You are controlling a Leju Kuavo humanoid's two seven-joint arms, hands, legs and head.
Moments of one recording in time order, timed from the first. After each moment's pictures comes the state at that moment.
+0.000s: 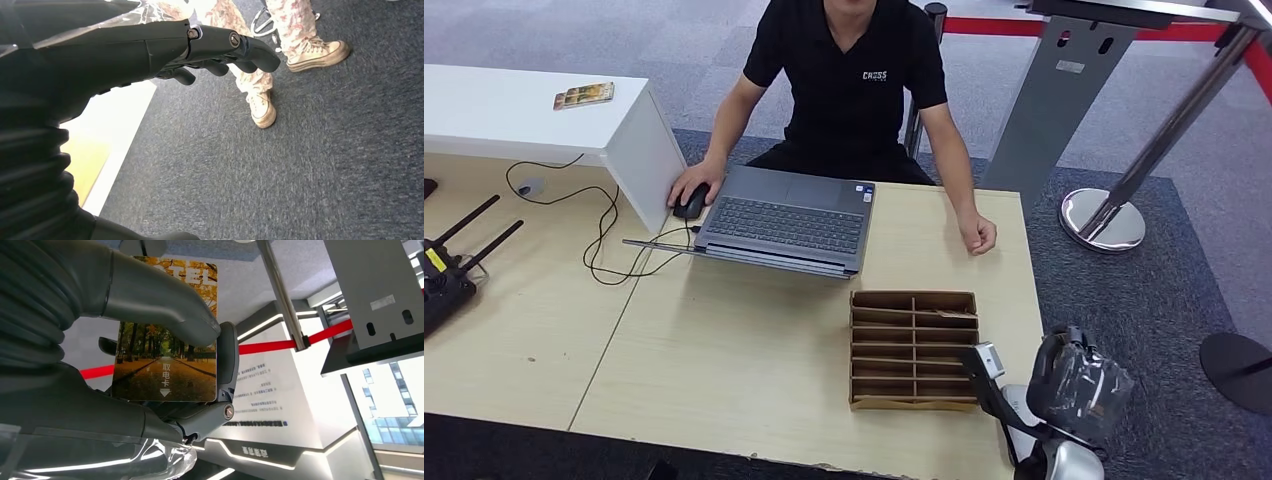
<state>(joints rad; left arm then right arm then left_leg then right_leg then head) -0.03 0.04 -0.35 -0.32 -0.54 0.70 0.58 0.16 -0.12 0.20 -1.65 1.52 -0.70 0.69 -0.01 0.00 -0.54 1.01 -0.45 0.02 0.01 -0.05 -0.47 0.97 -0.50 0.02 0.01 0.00</state>
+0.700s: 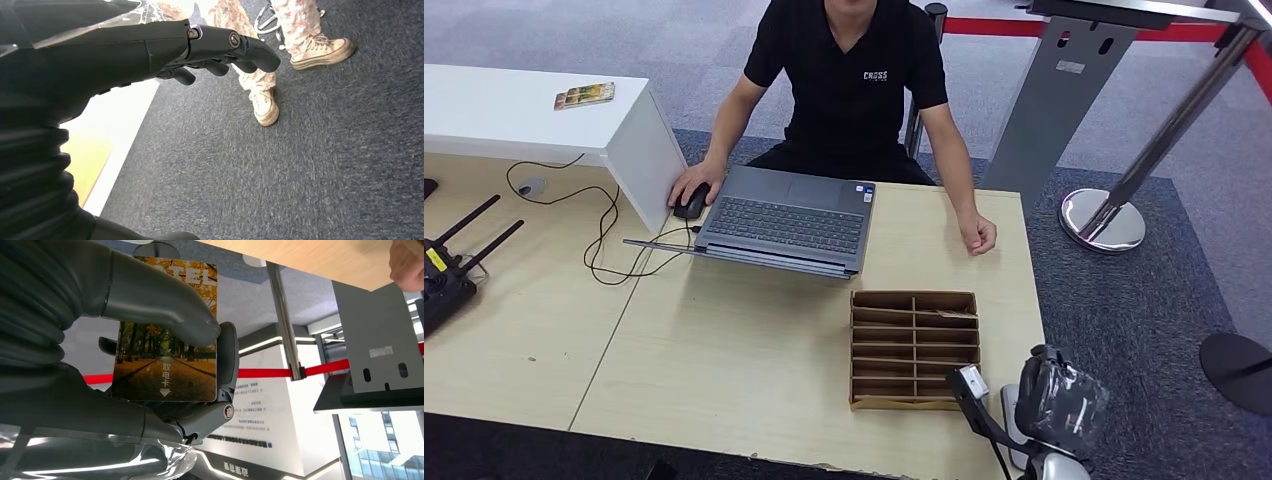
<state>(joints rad) -0.03 0.04 -0.32 -0.32 -0.55 0.70 0.59 0.16 -0.17 0.27 -1.52 1.47 -0.70 0.70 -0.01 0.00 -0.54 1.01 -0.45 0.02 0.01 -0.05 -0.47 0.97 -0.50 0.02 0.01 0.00</state>
